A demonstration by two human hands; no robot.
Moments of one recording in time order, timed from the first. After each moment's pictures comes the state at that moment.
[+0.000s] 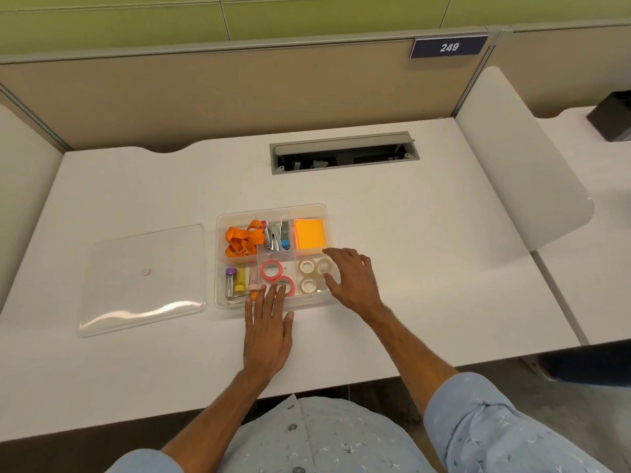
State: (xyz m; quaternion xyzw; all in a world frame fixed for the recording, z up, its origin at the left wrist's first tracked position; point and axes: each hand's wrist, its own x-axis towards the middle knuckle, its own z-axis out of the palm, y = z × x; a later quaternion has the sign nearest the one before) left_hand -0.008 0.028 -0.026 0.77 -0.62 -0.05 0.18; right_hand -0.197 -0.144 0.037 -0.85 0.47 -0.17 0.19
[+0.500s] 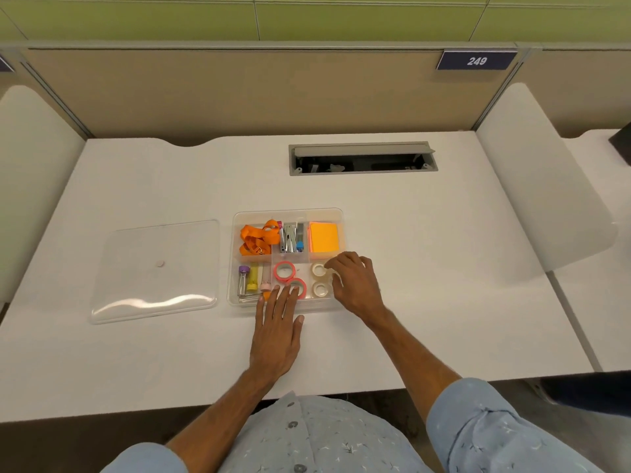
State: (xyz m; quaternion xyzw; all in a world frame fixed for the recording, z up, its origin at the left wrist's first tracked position) left_hand -0.002 0.028 -0.035 0.76 -0.62 -0.06 0.15; right_hand -0.172 -0.148 0.036 -0.88 0.44 -0.14 0.14
